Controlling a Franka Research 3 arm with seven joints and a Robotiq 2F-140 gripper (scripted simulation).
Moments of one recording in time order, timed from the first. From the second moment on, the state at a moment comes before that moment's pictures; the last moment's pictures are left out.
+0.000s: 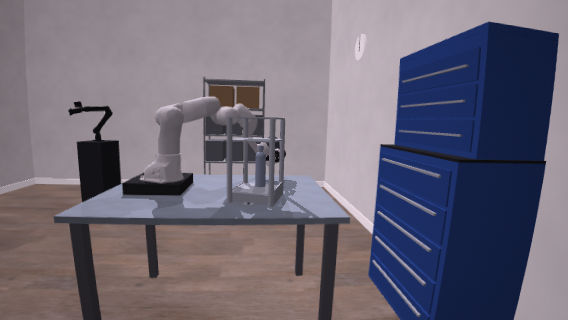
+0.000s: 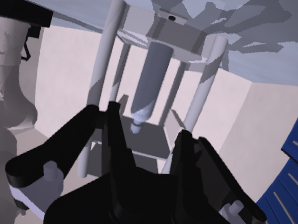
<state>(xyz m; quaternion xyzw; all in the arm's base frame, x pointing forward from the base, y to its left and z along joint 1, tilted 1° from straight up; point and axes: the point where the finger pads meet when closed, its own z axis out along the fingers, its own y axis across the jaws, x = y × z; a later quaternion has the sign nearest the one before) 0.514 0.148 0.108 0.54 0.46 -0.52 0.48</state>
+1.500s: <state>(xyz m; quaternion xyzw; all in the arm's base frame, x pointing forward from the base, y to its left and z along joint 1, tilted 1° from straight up) 0.514 0.149 0.173 0.54 0.46 -0.52 0.47</state>
